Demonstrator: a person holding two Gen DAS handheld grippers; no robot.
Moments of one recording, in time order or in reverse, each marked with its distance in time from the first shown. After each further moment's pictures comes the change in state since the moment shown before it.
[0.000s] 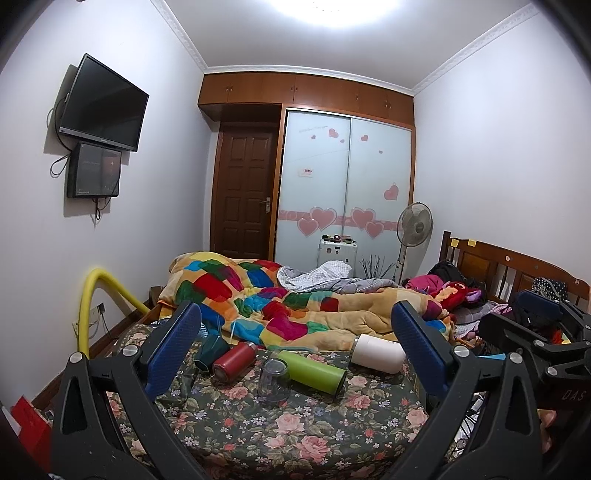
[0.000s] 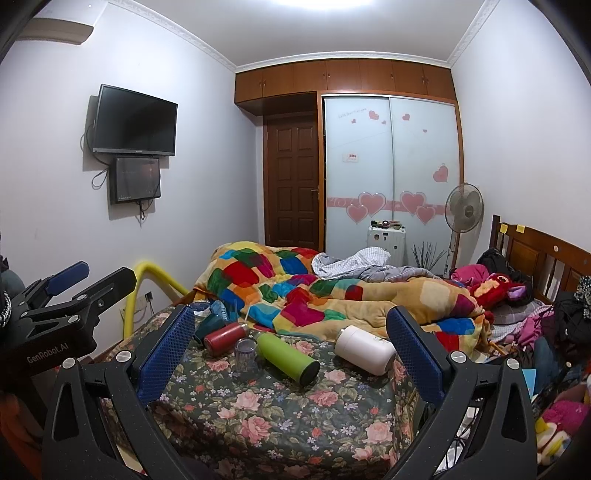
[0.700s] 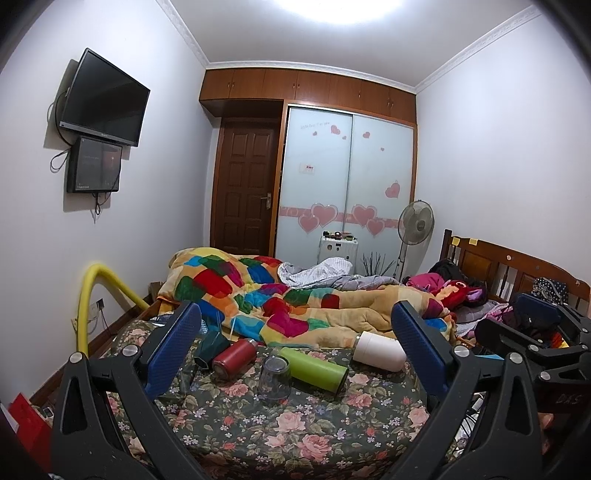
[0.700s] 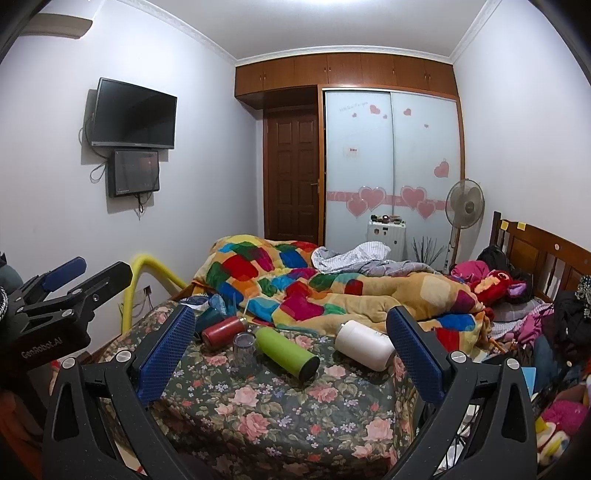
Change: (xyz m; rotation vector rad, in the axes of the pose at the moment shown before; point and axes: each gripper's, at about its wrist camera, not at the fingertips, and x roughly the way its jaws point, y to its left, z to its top) left arm 0.003 0.003 -0.005 -0.014 0.017 0.005; right arm 0.009 -0.001 -0.014 -0.006 0.028 -0.005
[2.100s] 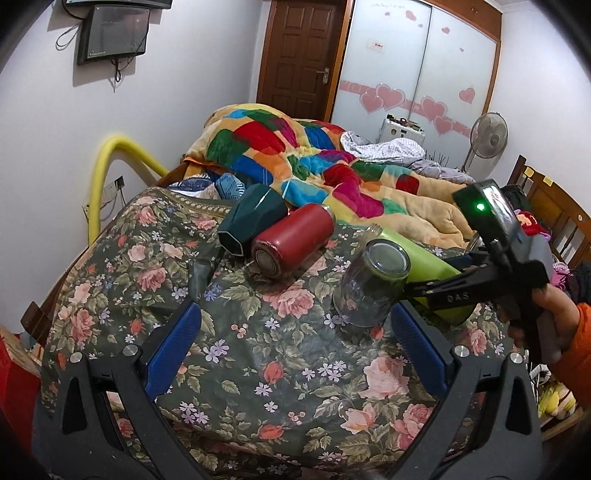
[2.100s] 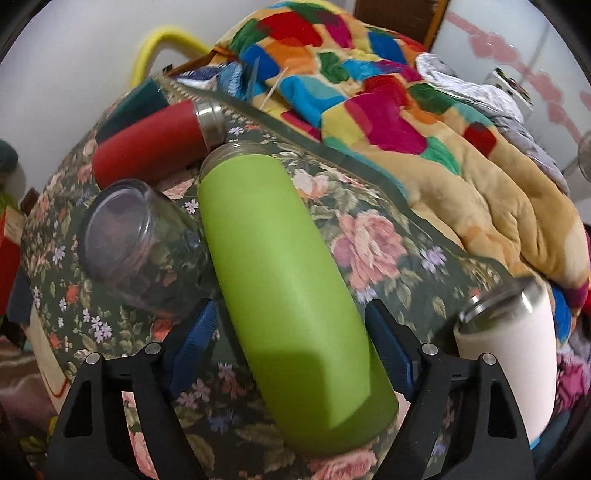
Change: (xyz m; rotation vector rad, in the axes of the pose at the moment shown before) left arm 0.213 0.105 -0.133 -0.155 0.504 0.167; right arm 0.367 0.020 -0.101 -0.331 0.892 0.247
